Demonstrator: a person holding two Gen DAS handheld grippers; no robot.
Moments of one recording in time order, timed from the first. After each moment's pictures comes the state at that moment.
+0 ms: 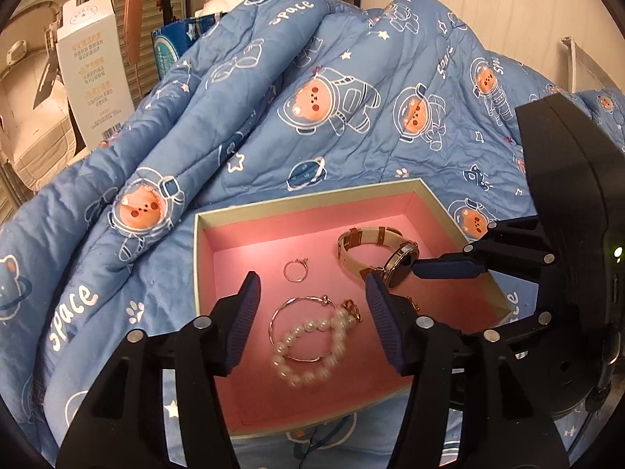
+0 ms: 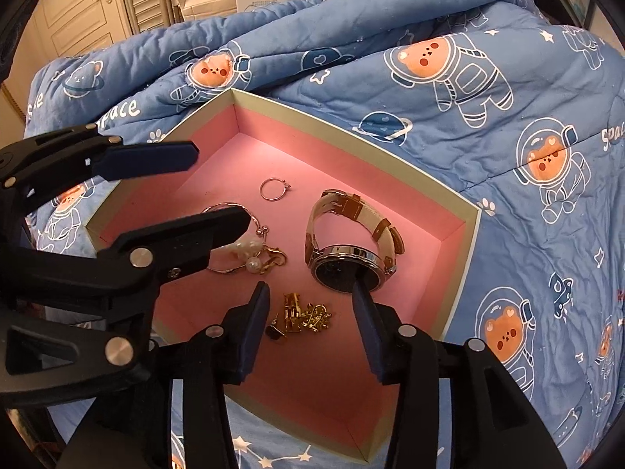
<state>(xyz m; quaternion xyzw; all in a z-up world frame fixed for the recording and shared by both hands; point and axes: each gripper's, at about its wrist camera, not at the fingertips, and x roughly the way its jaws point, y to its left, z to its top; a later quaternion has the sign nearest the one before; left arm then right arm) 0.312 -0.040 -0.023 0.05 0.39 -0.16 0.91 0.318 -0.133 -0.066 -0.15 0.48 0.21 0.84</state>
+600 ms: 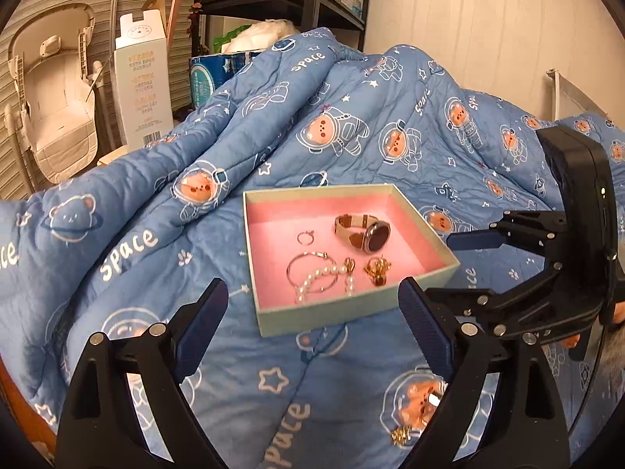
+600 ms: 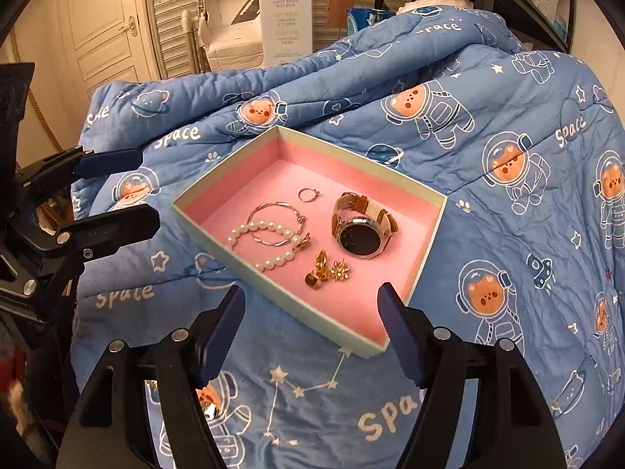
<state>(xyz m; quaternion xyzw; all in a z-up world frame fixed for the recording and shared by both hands) 0.210 0.013 -0.006 0.01 0.33 -0.17 0.93 0.229 -0.167 -0.029 -0.12 0.41 0.25 0.87</state>
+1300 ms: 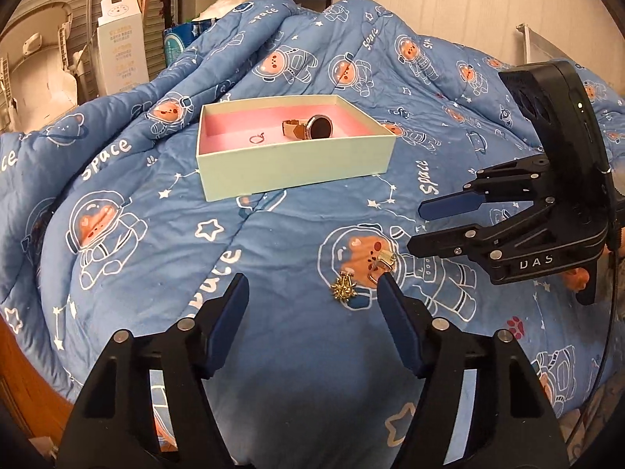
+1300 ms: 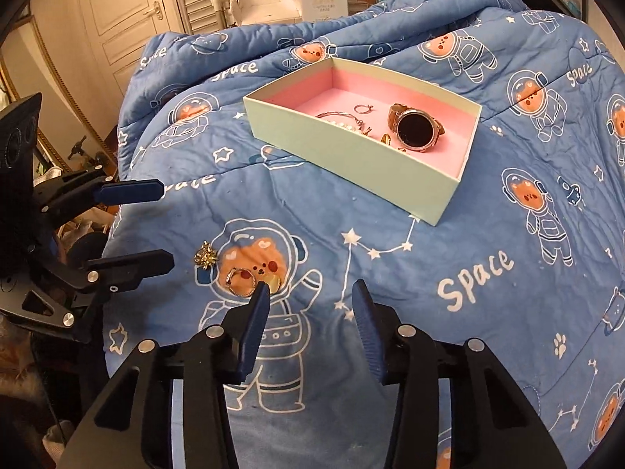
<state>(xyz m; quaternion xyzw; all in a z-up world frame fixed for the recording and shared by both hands) 0.117 -0.015 -0.062 0.05 0.37 -0.20 0.91 0.152 -0.173 -0.072 -0.10 0.45 0.29 0.84</state>
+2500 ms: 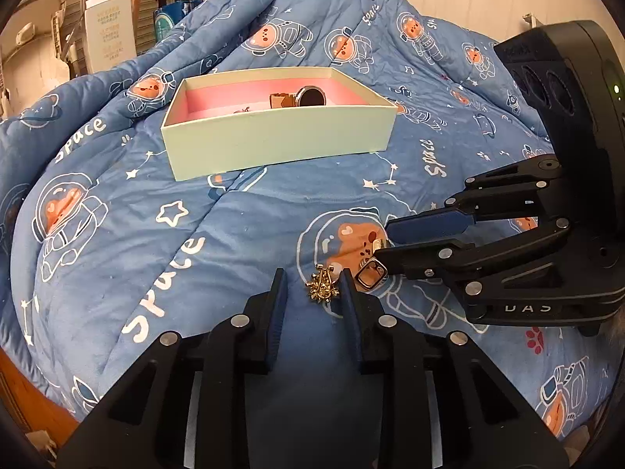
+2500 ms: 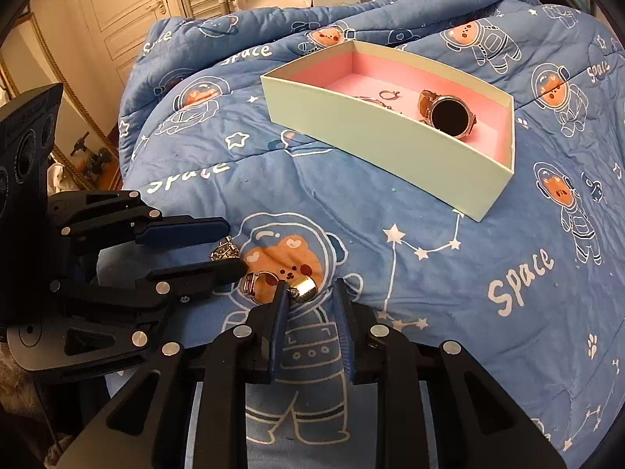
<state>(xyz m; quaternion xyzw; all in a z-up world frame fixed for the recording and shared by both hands) 0.132 -0.037 -0.088 0.05 0.39 -0.20 0.90 0.158 -0.148 -0.089 -0.11 0.45 0.30 0.83</state>
